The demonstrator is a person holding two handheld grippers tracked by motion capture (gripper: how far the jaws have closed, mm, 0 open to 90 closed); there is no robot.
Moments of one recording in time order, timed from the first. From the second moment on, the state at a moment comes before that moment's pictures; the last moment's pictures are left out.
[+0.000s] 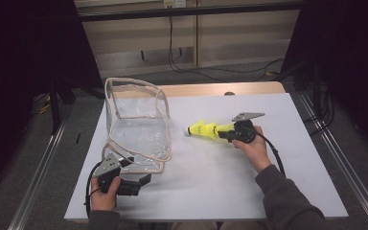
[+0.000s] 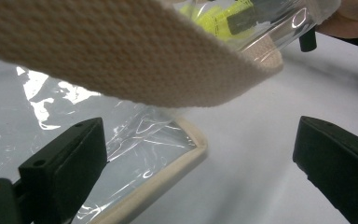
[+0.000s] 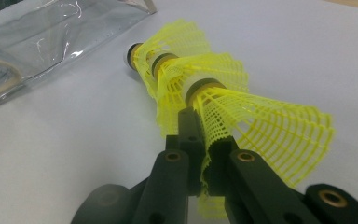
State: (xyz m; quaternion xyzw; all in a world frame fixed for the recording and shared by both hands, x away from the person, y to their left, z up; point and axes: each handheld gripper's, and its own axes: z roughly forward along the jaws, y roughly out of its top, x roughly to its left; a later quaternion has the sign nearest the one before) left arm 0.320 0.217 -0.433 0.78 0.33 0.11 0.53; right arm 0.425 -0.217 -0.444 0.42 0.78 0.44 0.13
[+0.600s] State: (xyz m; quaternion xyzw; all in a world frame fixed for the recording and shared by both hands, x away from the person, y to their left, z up) left arm 0.320 0.217 -0.433 0.78 0.33 0.11 0.53; right arm 0.429 -0.208 -0.447 0.42 0.79 0.44 0.13
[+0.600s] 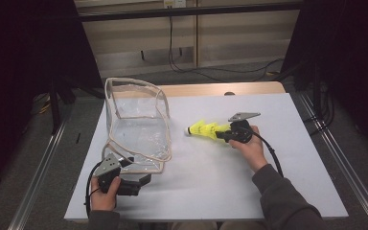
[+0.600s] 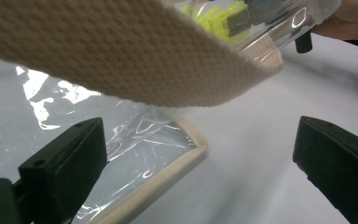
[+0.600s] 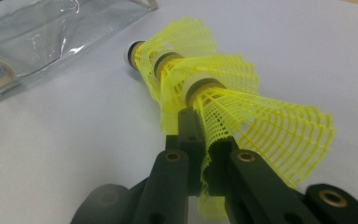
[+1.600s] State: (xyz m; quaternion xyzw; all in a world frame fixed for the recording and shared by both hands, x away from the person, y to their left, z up) left arm 0.320 0.217 -0.433 0.78 0.33 0.11 0.53; right arm 0.434 -0.198 -0.449 0.41 0.79 0.44 0.12
